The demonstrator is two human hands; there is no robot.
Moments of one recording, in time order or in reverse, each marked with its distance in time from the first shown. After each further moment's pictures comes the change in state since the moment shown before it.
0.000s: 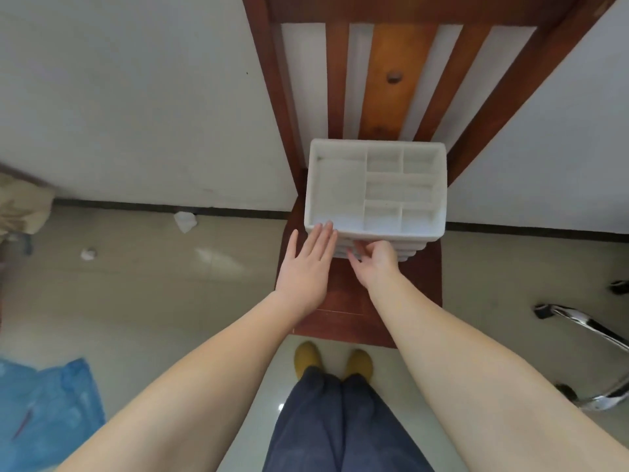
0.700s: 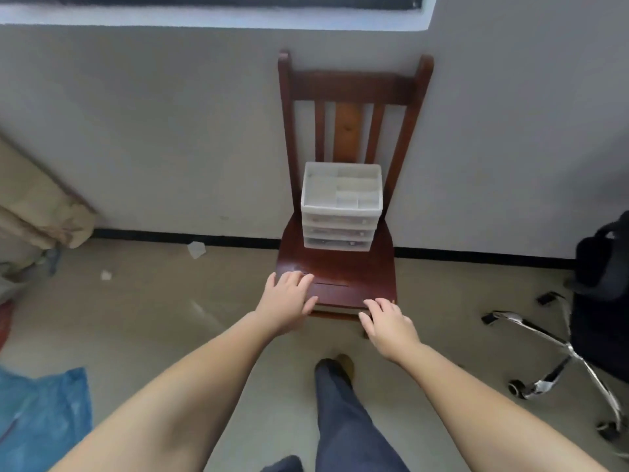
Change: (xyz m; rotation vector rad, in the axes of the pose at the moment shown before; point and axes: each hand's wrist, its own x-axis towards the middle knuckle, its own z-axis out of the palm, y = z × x) left_hand -0.255 0.067 -0.020 -0.169 0.093 -0.037; right_hand -0.214 0.046 -0.265 -2.172 -0.115 -0.908
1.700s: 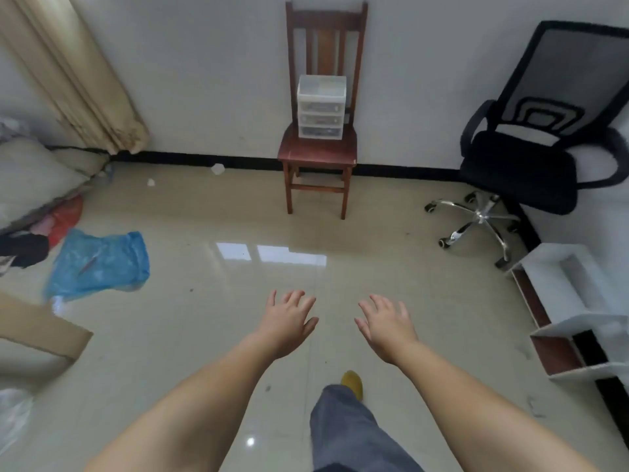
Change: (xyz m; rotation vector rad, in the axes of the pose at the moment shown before) left_hand -0.717 0.241 0.235 0.023 -0.079 0.021; right_hand -0.693 0.076 0.312 -0.272 0.046 -0.089
